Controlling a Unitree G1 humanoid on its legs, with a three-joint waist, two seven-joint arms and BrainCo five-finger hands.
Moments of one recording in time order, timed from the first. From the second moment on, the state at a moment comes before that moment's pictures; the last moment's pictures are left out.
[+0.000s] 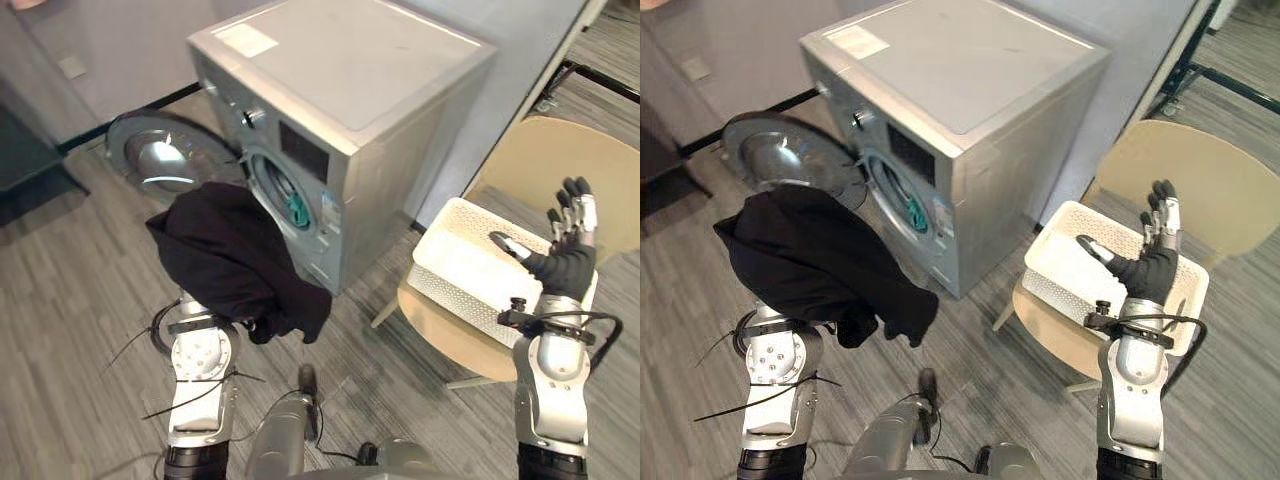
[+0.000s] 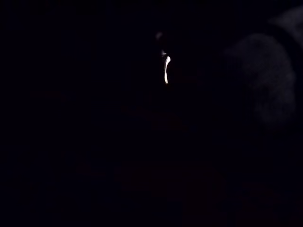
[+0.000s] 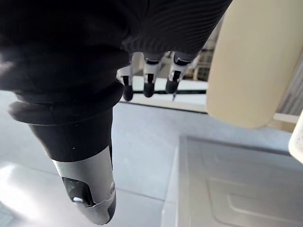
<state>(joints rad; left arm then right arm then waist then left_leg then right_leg) 0.02 0.05 0.02 -0.43 0.01 -0.20 0.22 0.04 -0.11 -0.28 -0.38 0.01 -0.11 -0.21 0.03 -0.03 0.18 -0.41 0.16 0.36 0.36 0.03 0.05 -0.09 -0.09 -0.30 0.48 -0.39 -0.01</state>
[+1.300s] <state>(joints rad) 0.08 0.05 -0.13 -0.25 0.01 -0.18 0.11 0.14 -0.08 -0.20 -0.49 0.01 -0.13 -0.21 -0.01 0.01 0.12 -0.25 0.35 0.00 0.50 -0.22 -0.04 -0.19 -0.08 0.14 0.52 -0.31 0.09</state>
